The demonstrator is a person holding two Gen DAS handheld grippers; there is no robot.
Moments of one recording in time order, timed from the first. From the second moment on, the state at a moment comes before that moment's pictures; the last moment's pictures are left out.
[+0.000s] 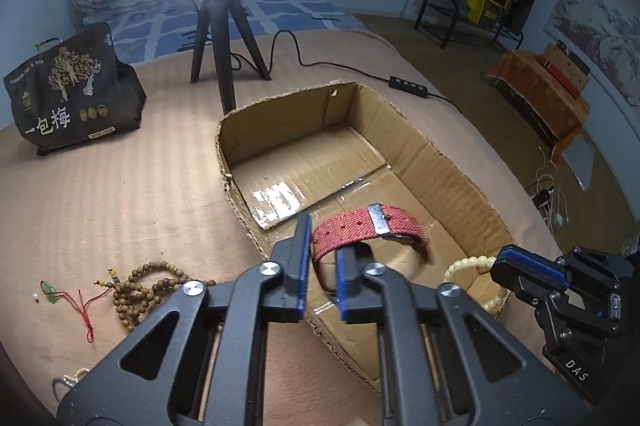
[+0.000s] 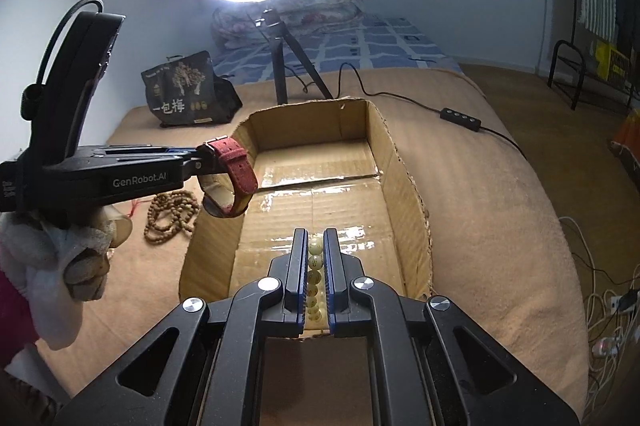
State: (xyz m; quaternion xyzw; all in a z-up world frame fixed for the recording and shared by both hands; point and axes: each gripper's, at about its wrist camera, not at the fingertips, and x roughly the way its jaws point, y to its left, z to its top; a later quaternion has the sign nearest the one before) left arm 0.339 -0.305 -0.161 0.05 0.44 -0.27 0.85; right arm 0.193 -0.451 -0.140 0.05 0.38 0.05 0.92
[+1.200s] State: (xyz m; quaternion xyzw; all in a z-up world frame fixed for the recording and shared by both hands) left arm 0.314 -0.215 -0.117 0.02 0.38 -0.25 0.89; right arm 0.183 -0.400 -0.113 0.02 0.35 0.06 0.93
